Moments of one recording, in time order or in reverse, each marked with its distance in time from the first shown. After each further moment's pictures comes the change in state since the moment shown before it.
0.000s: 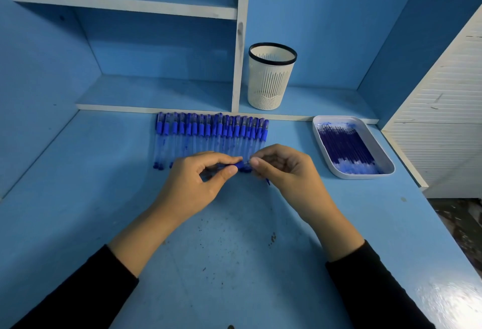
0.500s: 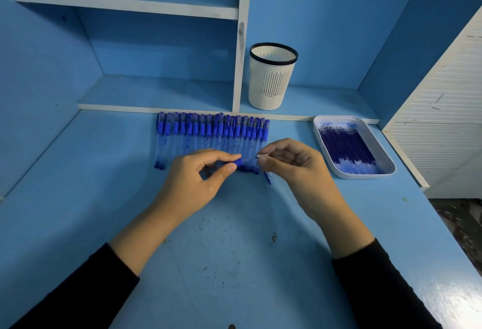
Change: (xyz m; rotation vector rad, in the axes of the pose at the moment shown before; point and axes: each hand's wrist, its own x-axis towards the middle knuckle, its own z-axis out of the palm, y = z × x) left_hand 0.000 -0.001 -0.002 0.017 0.029 0.001; right_hand 0.002 -0.002 -0.009 0.110 0.070 0.033
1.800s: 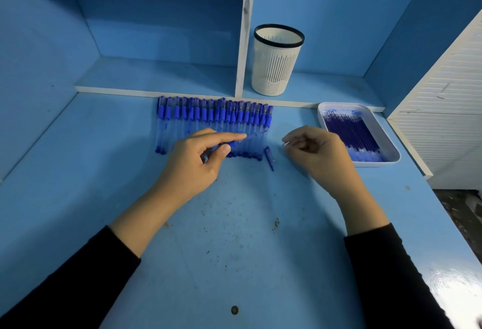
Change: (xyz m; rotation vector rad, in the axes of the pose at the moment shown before) left_hand 0.005 -0.011 -0.004 0.102 -0.049 0.065; right_hand 0.008 0.005 -0.033 -0.548 0.107 -0.071
